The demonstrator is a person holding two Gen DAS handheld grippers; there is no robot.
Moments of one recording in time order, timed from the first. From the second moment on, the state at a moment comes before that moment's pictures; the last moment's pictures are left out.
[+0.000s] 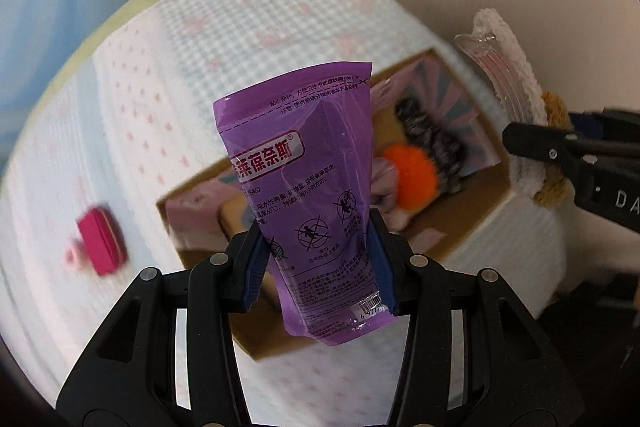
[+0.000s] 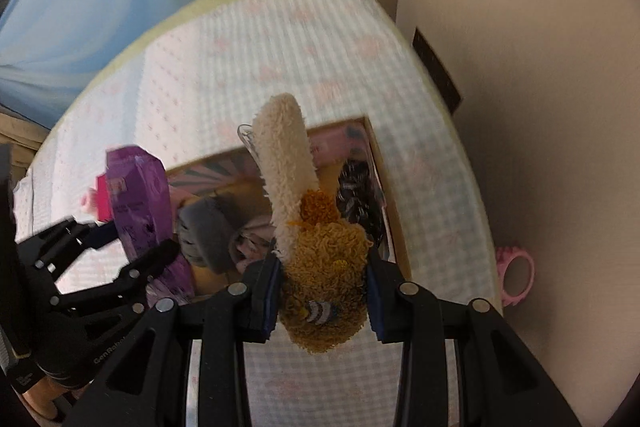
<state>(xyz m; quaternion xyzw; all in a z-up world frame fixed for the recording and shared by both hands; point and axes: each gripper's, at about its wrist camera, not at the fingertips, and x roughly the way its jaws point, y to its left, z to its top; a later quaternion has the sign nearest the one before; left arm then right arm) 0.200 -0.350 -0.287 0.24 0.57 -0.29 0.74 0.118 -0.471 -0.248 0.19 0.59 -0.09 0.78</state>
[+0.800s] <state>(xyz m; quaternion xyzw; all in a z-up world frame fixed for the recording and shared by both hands) 0.198 -0.344 -0.314 0.33 0.54 -0.31 0.71 0.131 -0.474 -0.299 0.25 0.62 -0.06 0.74</state>
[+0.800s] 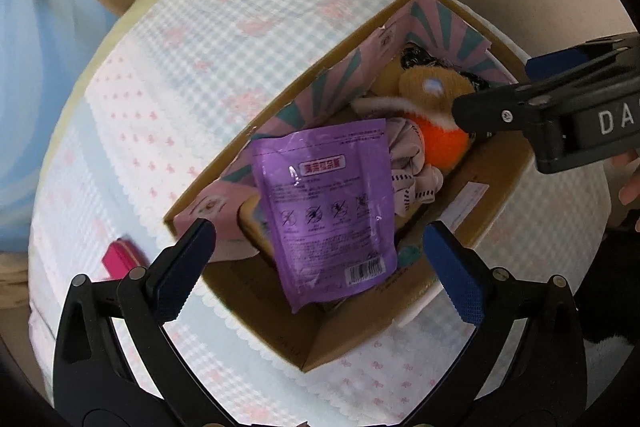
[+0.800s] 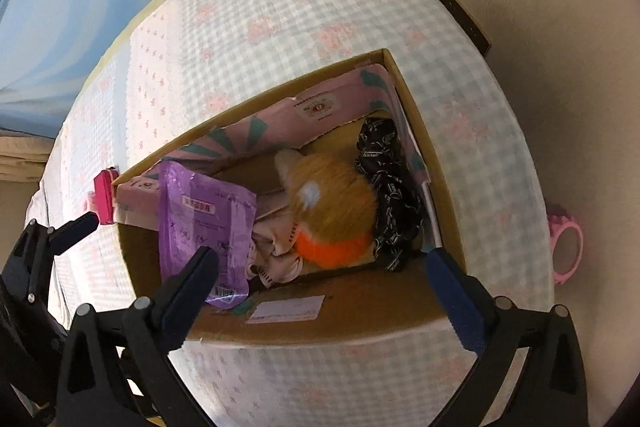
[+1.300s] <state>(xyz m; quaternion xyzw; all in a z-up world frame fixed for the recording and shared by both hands) 0.144 -0.283 -0.206 0.26 0.50 -0.26 0.79 0.075 -0.435 -0.183 0.17 0.54 -0.06 0.82</state>
